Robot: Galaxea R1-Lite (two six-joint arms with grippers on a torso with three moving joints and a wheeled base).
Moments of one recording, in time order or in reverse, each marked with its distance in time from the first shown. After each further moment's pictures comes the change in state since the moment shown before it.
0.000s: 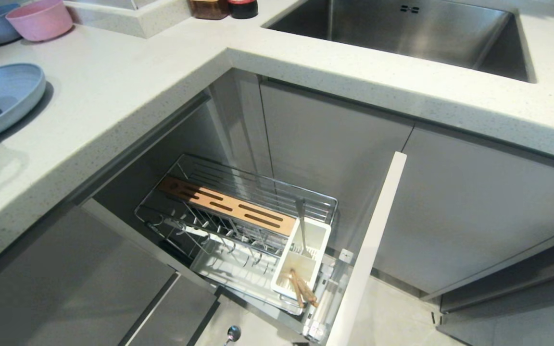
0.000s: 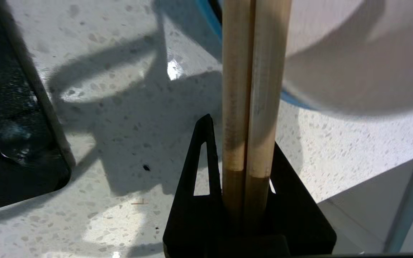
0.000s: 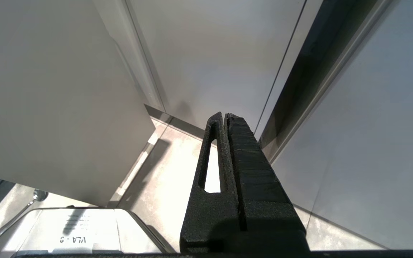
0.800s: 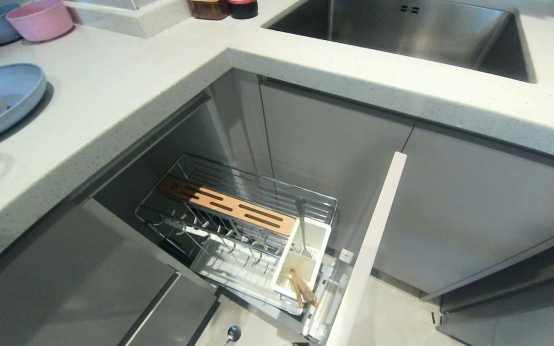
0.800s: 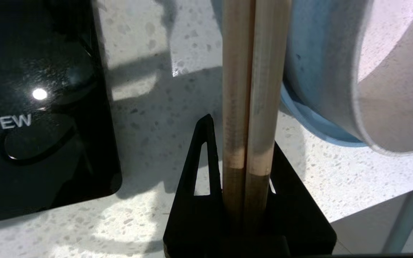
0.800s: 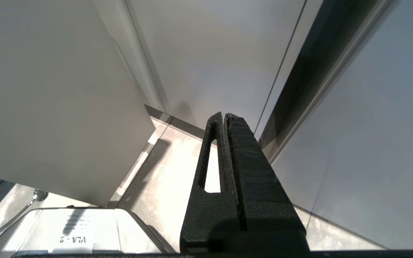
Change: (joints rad) left arm 0.093 0.012 0.017 -0.011 -0.008 -0.012; right arm 0.000 0.000 0.000 0.000 0.000 0.000
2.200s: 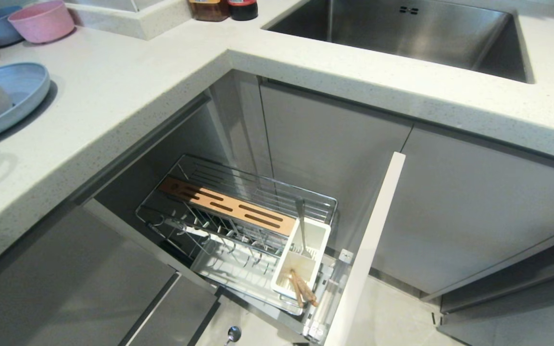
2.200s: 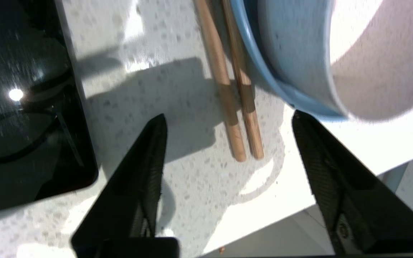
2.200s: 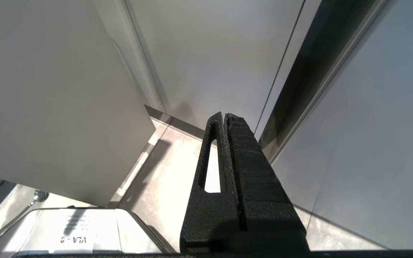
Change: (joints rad) left arm -0.005 0.020 -0.017 0.020 -0.066 0.000; right arm 0.000 0.000 0.000 0.000 0.000 0.000
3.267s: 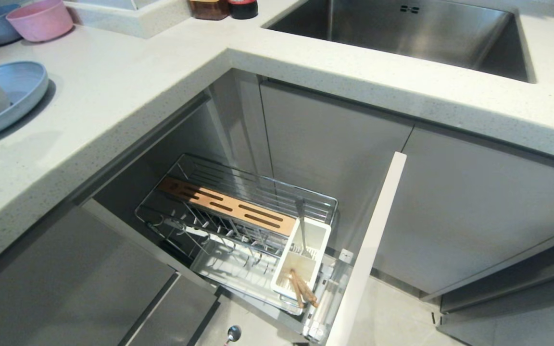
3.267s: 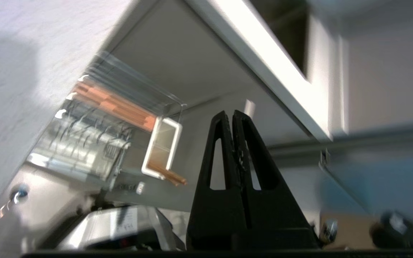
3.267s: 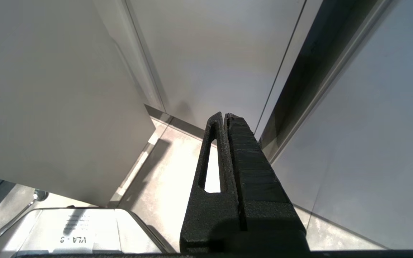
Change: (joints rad) left arm -0.682 -0.450 0.022 -0.293 -0.057 0.144; right arm 0.000 0.000 0.000 0.000 0.000 0.000
